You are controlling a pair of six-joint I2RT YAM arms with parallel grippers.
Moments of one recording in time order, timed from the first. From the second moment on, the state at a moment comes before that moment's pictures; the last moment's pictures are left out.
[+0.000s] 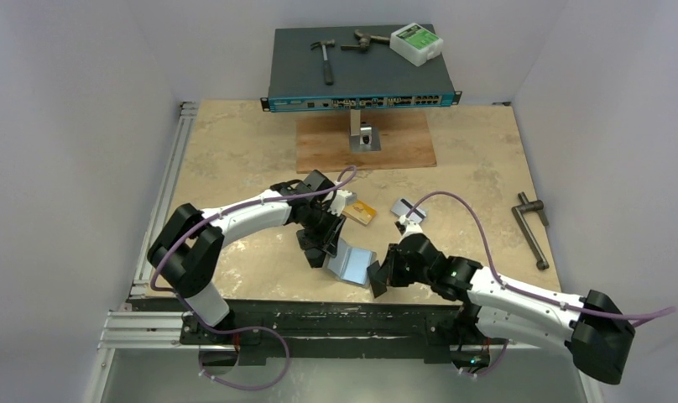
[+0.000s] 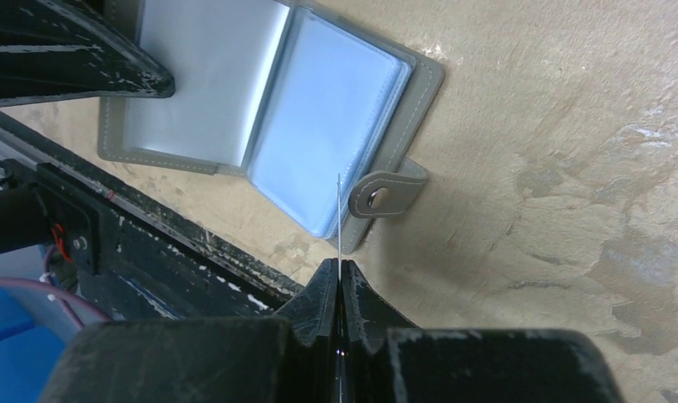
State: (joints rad) left arm -0.72 1.66 1.07 -0.59 0.42 -0.19; right arm 0.93 0.89 0.37 -0.26 0.04 0.90
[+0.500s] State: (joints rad) left arm -0.72 1.66 1.07 -0.59 0.42 -0.19; right arm 0.93 0.93 0.37 -0.22 0.03 0.90
